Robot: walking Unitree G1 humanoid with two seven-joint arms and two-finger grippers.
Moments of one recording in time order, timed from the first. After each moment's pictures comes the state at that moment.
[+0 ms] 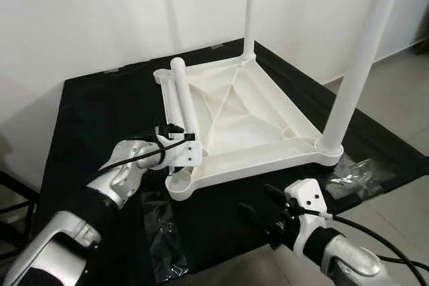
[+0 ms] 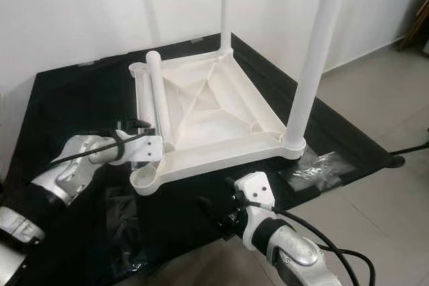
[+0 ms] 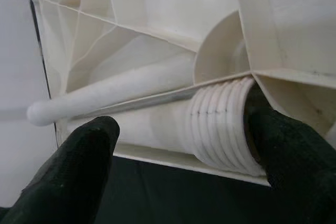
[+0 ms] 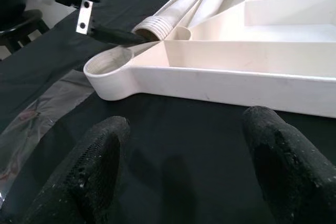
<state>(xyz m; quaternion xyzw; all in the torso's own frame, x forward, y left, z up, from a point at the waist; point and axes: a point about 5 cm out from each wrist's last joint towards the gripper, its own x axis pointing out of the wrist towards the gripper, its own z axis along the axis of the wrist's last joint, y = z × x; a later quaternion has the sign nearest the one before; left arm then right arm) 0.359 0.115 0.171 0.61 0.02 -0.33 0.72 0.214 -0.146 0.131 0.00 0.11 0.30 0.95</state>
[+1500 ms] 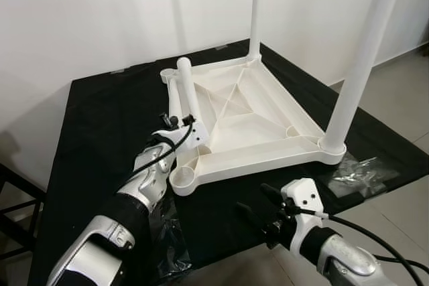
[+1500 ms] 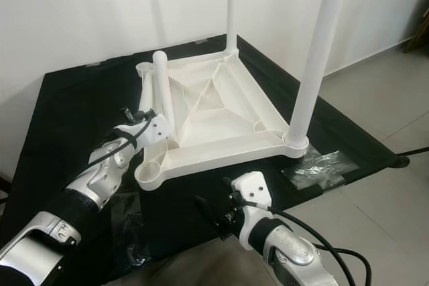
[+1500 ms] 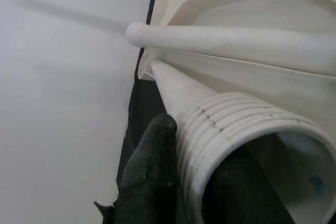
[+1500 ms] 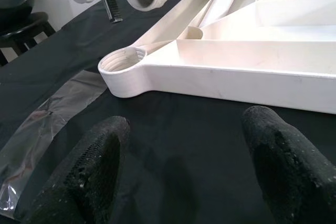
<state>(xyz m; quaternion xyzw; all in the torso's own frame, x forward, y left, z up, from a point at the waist) 0.375 0.112 0.165 0.53 -0.01 -0.09 0.84 0.215 -0.142 0.131 0.00 0.11 0.30 0.95</state>
